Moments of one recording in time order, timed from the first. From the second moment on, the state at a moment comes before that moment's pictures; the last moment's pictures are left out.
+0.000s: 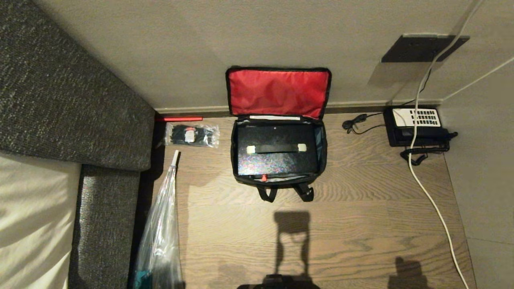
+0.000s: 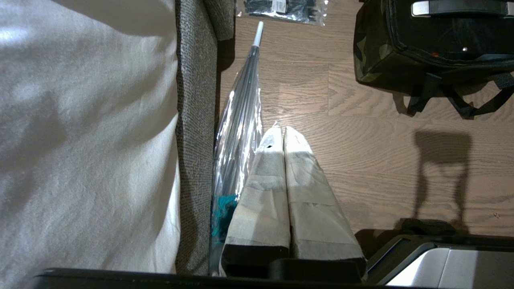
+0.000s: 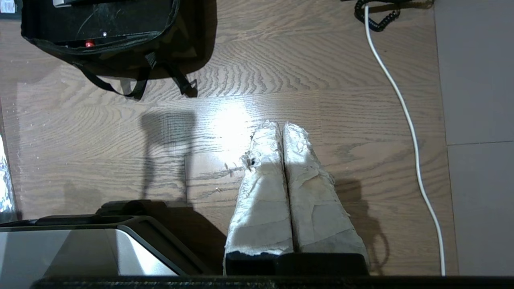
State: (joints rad) left arm 0.00 0.00 0.00 0.02 0.01 -0.01; right arm 0.01 0.00 -0.02 0.04 0.00 0.05
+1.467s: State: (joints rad) left arm 0.00 0.00 0.00 0.01 0.01 0.00; right arm 0.01 0.00 -0.01 0.03 0.00 0.03
